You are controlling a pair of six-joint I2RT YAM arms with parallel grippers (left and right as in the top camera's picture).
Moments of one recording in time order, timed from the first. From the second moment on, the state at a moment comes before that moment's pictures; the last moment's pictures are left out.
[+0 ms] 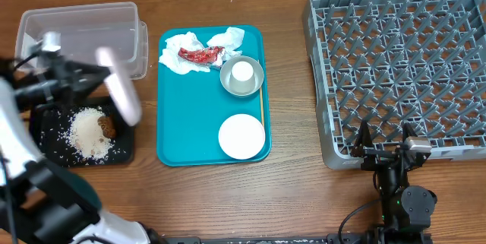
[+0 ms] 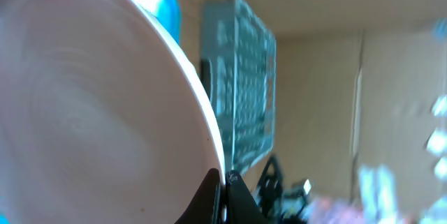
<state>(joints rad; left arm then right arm) 0.58 1.79 1.74 -1.67 1.17 0.37 -0.05 0.01 0.02 -0.03 -0.02 0.15</state>
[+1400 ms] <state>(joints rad) -0.37 2.11 1.74 -1.25 0.11 -0.32 -0.05 0.01 0.02 -0.04 -0.02 0.15</state>
